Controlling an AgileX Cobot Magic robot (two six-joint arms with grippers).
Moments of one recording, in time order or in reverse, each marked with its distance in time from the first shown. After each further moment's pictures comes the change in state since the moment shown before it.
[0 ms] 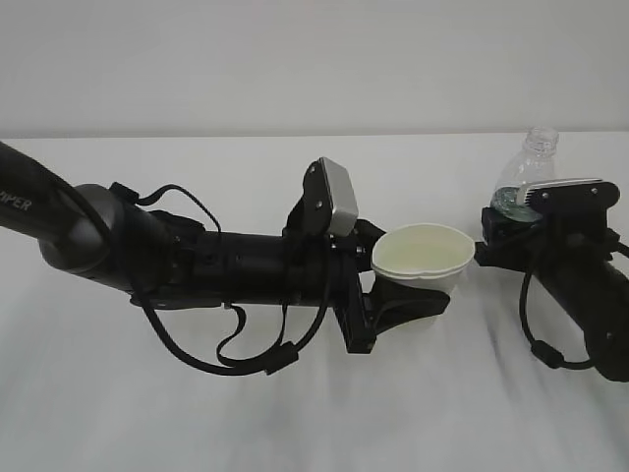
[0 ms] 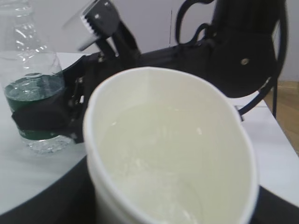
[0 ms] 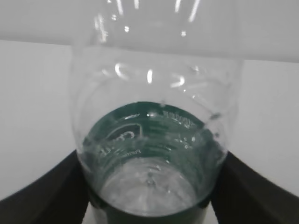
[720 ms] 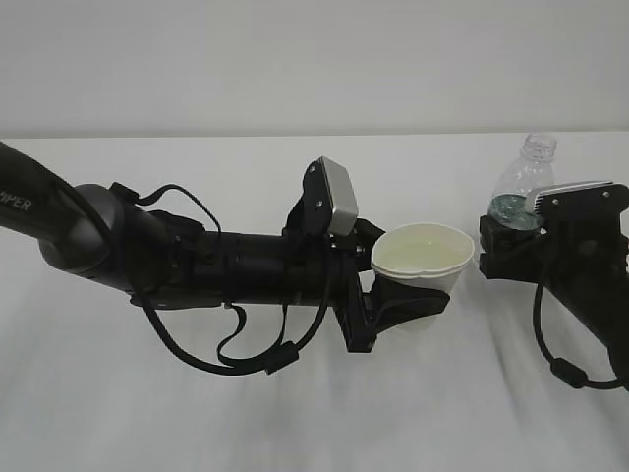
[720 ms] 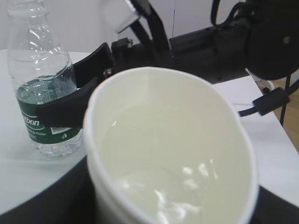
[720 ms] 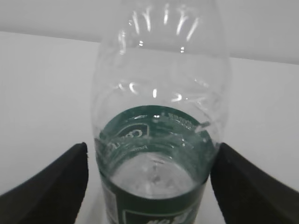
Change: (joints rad) left arm 0.000 0.000 0.000 -0.004 0.003 0.000; right arm 0.000 -0.090 0.106 -0.061 0.006 0.000
